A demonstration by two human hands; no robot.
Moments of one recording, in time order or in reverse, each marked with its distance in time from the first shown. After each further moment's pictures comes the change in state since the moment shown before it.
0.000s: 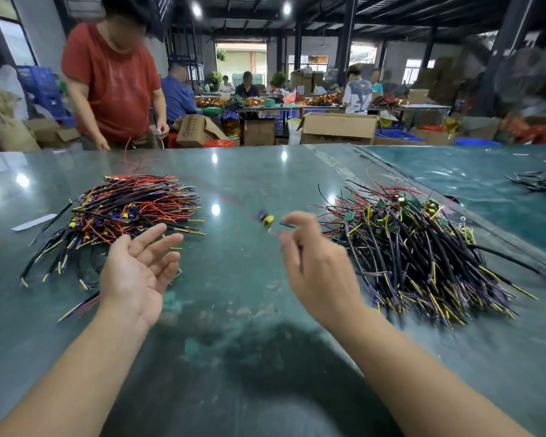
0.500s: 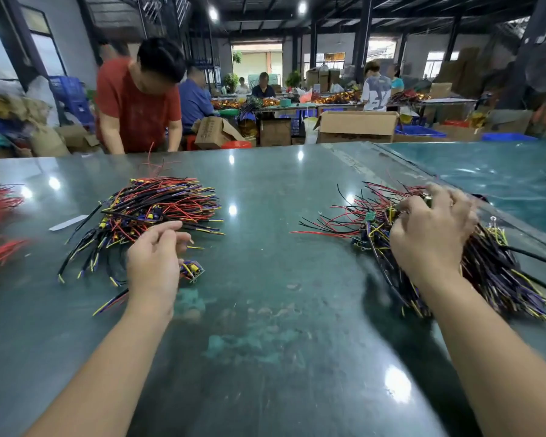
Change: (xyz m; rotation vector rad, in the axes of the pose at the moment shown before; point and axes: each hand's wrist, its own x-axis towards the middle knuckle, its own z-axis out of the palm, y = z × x) left_hand 0.012 -0.002 -0.005 0.499 0.176 0.389; right_hand 0.015 0.100 -0.044 -0.611 0.023 0.558
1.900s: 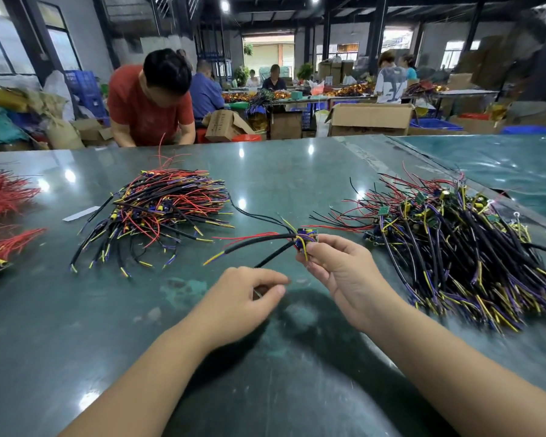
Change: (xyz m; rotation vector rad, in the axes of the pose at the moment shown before) left_hand -0.061 -0.005 0.021 0.580 -0.815 0.380; right_hand -0.073 -0.092 0.005 1.708 -0.705 0.596
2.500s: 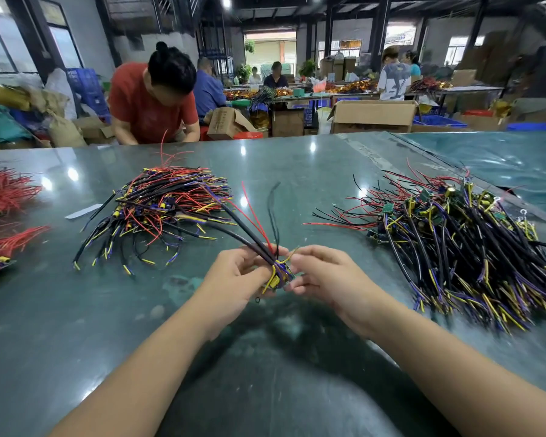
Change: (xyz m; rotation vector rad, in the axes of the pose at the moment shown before) left_hand 0.003 0.013 -0.005 -0.667 0.094 -0.197; right_hand -0.011 0.003 0.004 -0.379 -0.252 0.113
